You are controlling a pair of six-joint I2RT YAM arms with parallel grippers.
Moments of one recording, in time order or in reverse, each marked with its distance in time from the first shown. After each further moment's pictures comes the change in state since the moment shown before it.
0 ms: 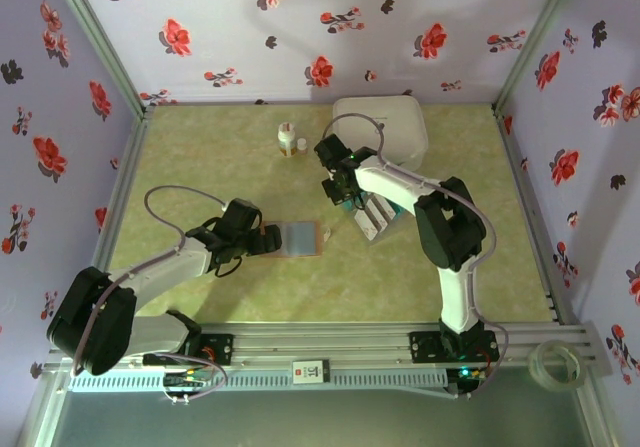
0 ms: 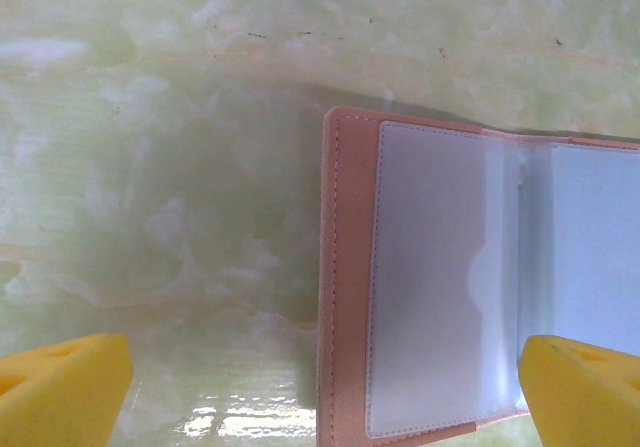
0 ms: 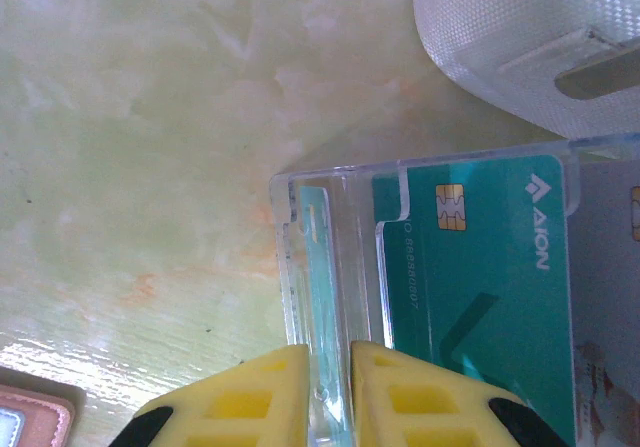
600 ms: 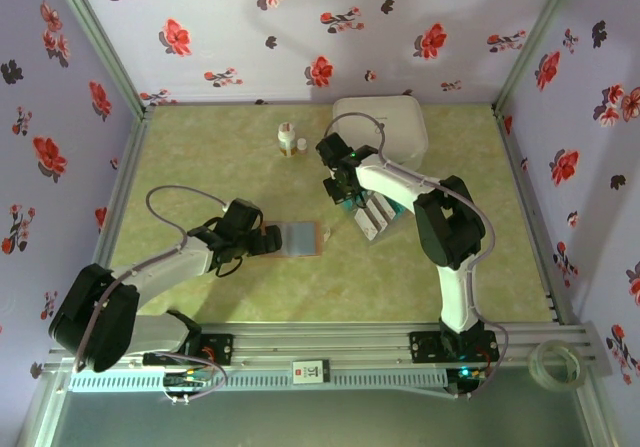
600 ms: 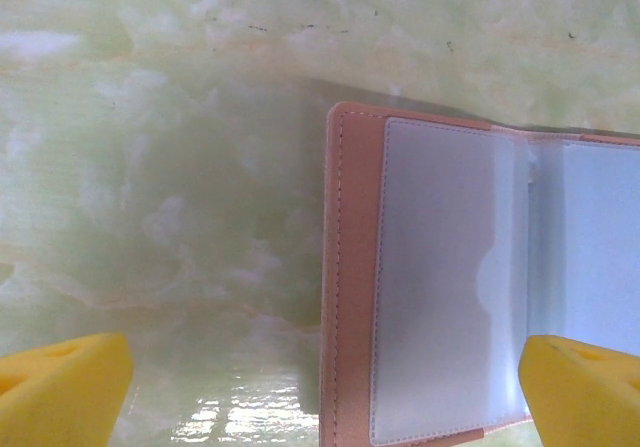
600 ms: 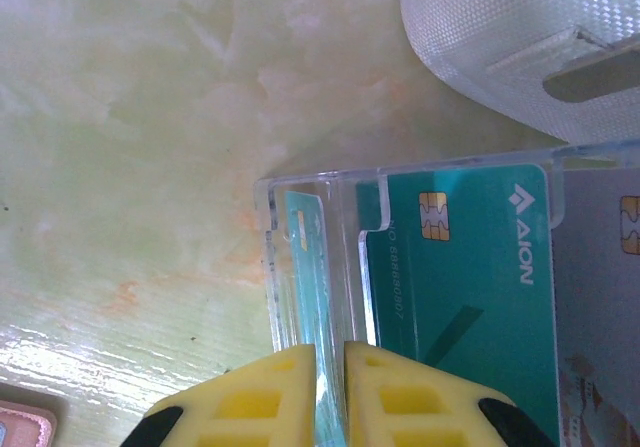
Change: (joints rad) left arm 0.000 0.016 0.000 0.008 0.000 0.000; right arm -0.013 0.010 0.014 -0.012 -0.004 -0.008
